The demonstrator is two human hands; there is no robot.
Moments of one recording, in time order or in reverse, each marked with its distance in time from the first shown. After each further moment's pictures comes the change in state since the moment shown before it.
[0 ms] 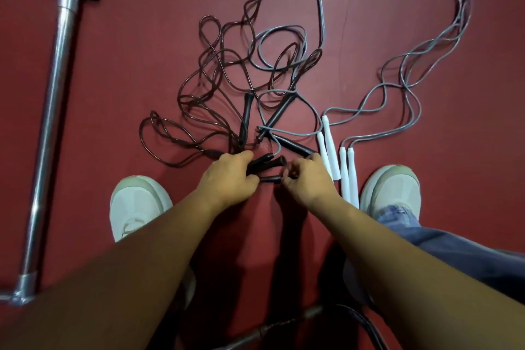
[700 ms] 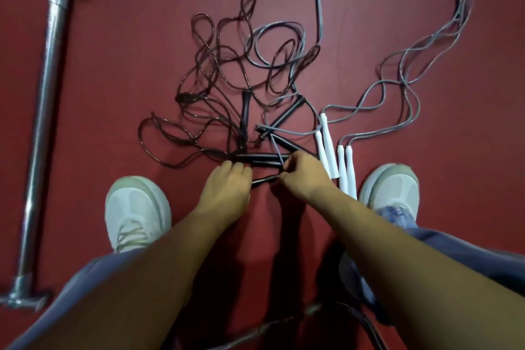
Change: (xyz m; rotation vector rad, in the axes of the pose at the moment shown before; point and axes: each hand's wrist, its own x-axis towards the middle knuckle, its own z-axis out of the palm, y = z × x) left_hand -0.009 -0.016 0.036 0.509 0.105 0.268; right_hand 0.006 -0.010 -0.008 0.032 -0.051 0.126
